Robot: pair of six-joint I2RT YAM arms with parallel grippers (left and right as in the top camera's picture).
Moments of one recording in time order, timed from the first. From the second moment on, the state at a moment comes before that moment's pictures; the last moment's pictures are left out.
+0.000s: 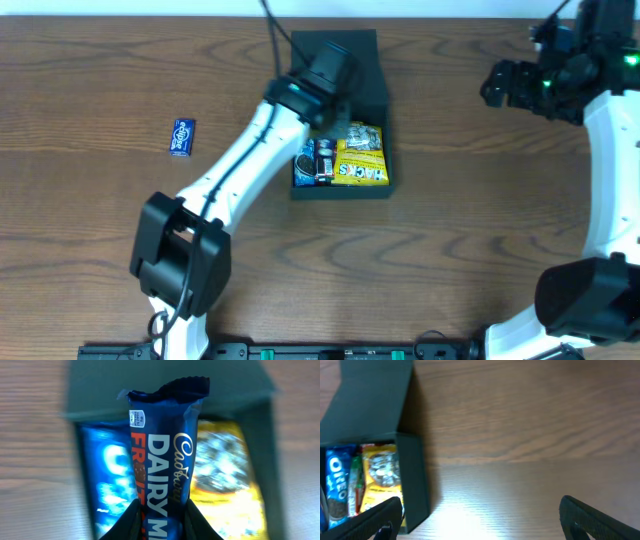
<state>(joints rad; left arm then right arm) -0.58 1.97 1.72 -0.86 -0.04 -0.44 -0.18 1.76 1.83 -1.19 -0.21 0.04</state>
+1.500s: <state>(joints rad) -0.62 1.95 1.73 -0.97 -0.25 -0.55 -0.21 1.76 1.83 -1.22 -0.20 0.04</state>
